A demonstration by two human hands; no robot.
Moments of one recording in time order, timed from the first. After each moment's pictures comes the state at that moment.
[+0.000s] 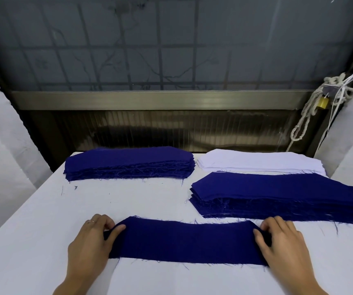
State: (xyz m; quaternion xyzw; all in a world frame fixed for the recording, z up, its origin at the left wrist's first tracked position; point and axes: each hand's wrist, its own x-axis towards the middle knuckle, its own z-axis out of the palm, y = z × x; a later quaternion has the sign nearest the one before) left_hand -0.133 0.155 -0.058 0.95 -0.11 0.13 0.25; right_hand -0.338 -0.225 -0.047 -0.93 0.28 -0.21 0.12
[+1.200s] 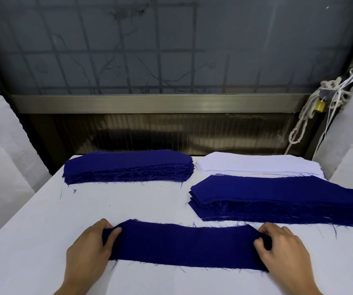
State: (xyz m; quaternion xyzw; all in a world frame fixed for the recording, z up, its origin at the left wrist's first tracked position) left_hand -0.130 0.156 -0.062 0.96 -0.10 0.12 0.24; right_hand -0.337 -0.221 -0.043 -0.92 0.32 -0.19 0.15
